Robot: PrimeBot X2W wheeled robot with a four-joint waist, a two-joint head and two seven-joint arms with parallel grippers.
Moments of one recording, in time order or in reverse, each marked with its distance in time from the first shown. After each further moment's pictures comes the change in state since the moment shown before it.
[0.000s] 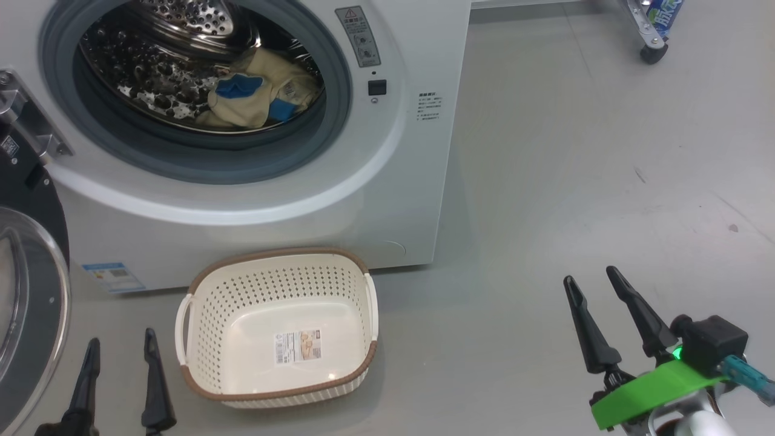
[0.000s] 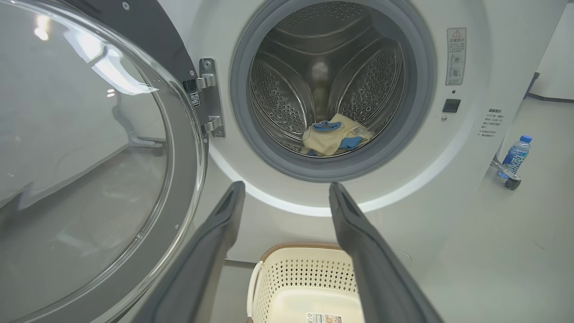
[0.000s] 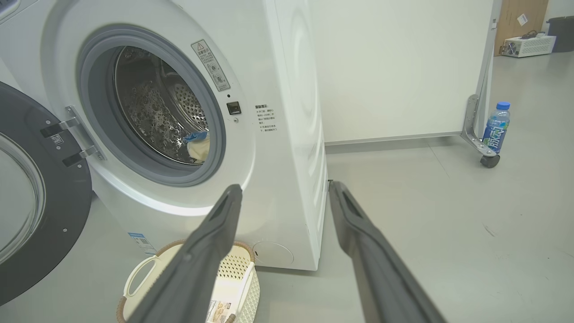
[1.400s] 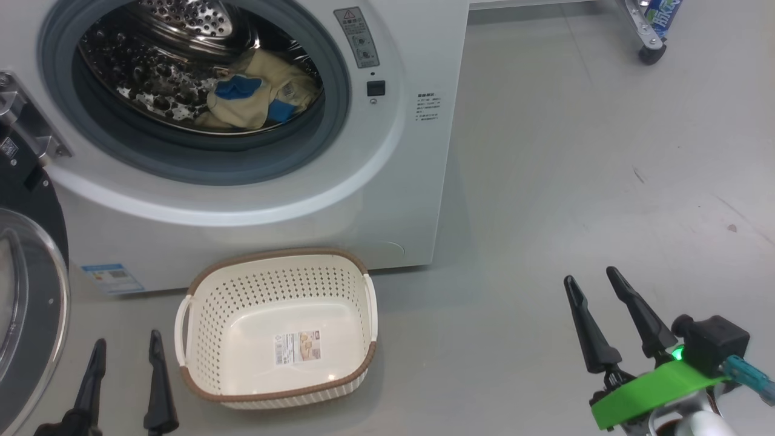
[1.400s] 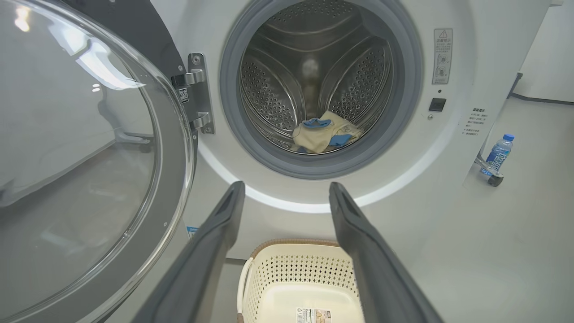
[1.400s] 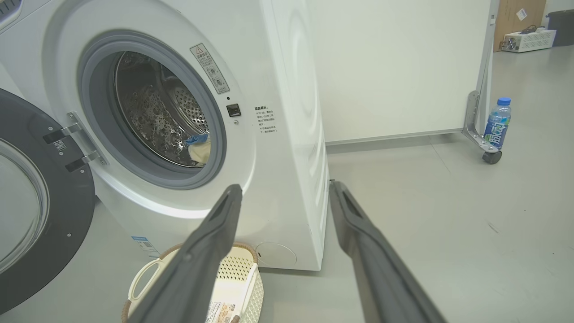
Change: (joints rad) left arm 0.002 0.035 -0.035 -0.017 -0.058 0.002 0.000; right arm 0.001 -0.001 0.003 -0.001 0.024 0.000 0.000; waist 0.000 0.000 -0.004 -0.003
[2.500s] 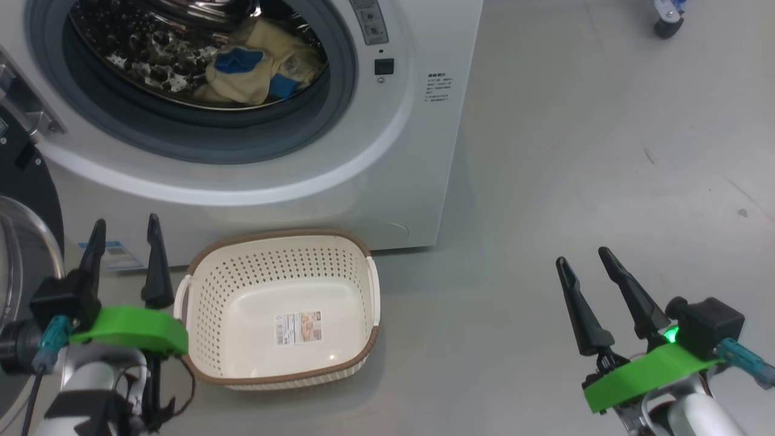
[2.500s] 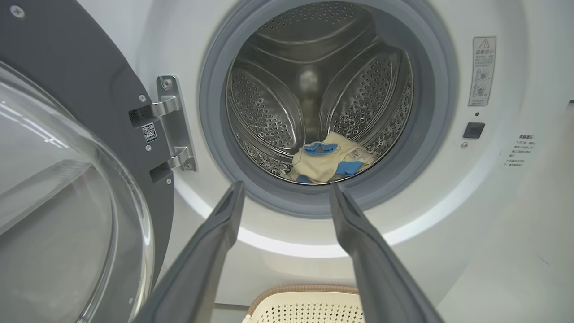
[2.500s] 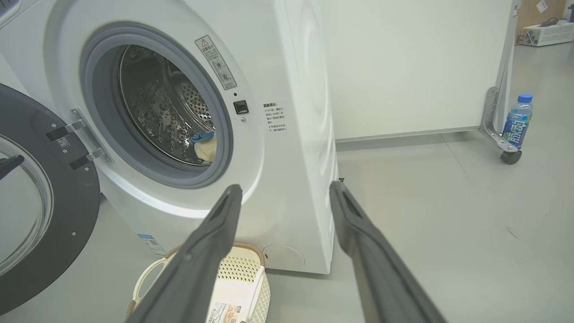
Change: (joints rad) left arm -0.505 0.012 -0.108 0.409 -0.067 -0.101 0.000; right arm -0.058 0.007 0.016 0.002 0.000 0.000 0.000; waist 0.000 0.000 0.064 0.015
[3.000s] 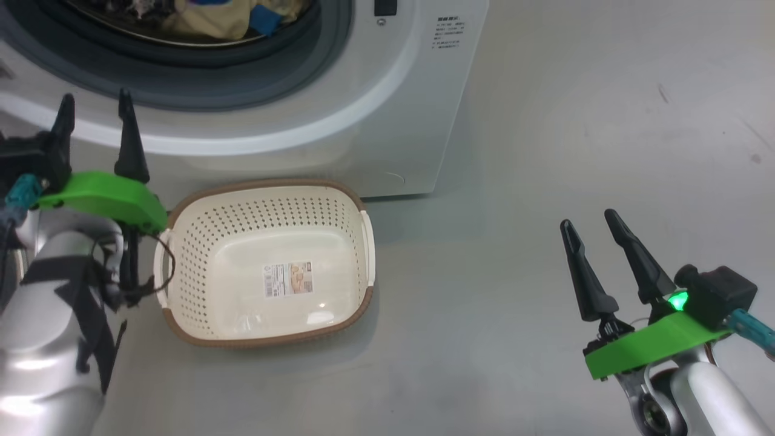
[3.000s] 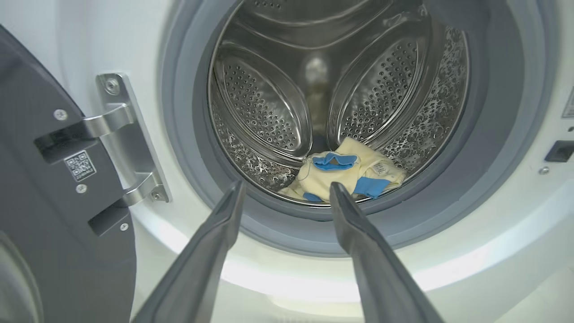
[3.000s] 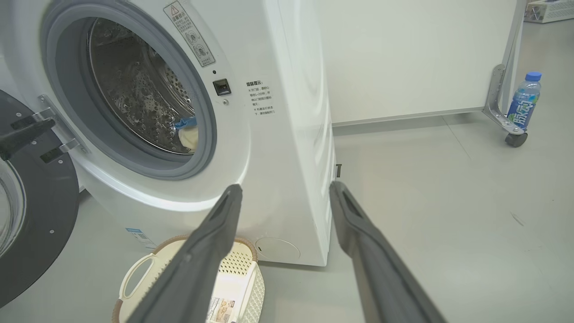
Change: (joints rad) left arm -0.428 -0.036 -0.041 0.353 -0.013 -0.089 0.003; right arm -0.078 0.005 -0.015 -0.015 0.002 0.000 0.000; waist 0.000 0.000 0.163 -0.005
